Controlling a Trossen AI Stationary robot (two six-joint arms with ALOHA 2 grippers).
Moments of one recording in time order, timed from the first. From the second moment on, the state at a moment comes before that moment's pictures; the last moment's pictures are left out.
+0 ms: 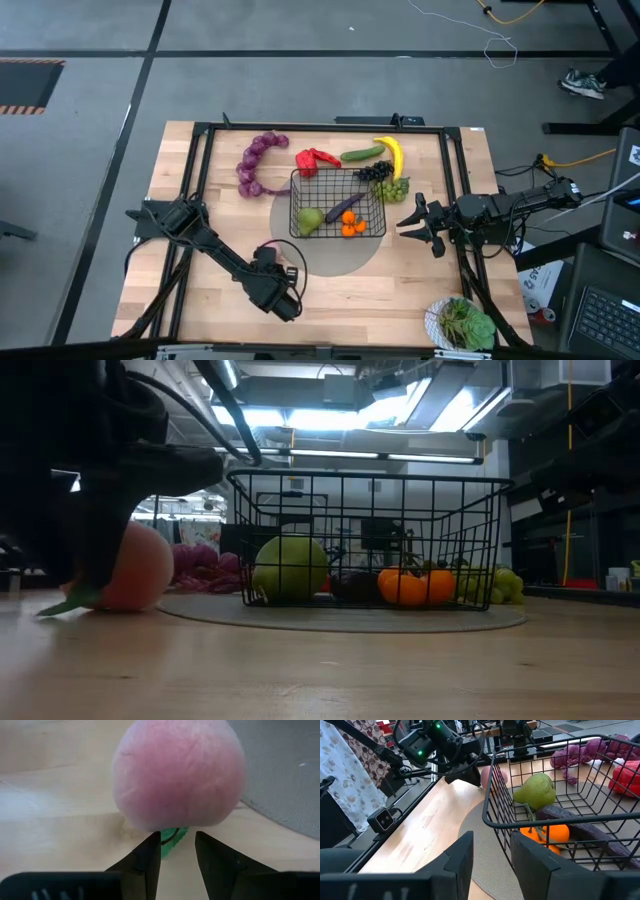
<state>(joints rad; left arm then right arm) -0.62 2.09 1.49 -1.28 -0.37 -2.21 0.24 0.19 0.01 0.01 0.02 0.22</state>
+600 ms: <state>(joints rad) -0.63 2.09 1.49 -1.24 -0.46 -2.10 0.24 0.19 0.01 0.01 0.02 0.22</state>
